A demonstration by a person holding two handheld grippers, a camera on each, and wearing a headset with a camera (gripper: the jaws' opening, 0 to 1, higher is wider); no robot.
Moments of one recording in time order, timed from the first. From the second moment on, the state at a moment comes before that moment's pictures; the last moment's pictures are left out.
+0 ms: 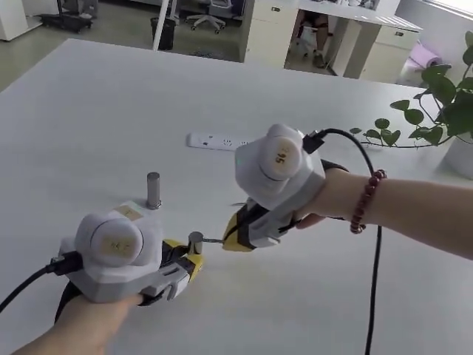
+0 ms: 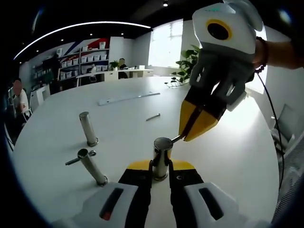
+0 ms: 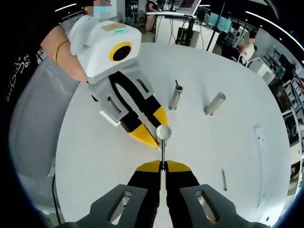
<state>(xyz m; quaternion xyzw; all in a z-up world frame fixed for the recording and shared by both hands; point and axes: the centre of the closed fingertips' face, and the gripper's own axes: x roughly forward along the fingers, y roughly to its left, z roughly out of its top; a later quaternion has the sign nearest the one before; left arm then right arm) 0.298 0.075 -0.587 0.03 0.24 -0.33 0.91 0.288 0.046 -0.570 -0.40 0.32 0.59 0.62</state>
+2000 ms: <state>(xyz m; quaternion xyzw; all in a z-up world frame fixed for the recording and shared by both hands) 0.297 0.074 -0.587 0.02 0.24 -0.32 0.92 0.289 0.067 -0.559 -0.34 0.31 0.59 0.66</state>
